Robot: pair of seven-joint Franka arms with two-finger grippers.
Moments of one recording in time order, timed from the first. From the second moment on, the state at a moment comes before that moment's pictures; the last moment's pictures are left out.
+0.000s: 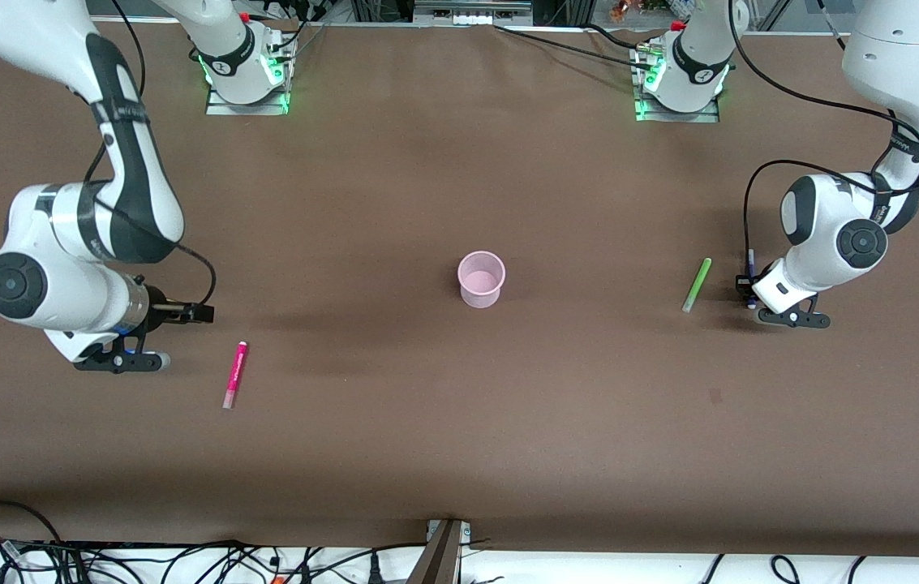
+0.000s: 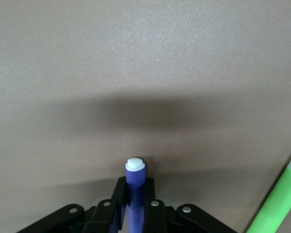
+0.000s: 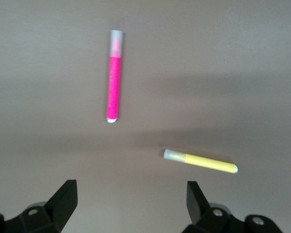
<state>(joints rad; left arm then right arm) 0.13 0.45 0.02 -2.18 0.13 2.53 0.14 0.16 0.54 -0.11 -1.57 0.04 1.94 0.08</state>
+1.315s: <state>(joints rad) 0.10 0.37 -0.39 -1.64 -0.07 1.81 0.26 0.17 0.76 -0.10 -1.57 0.15 2.15 0.08</state>
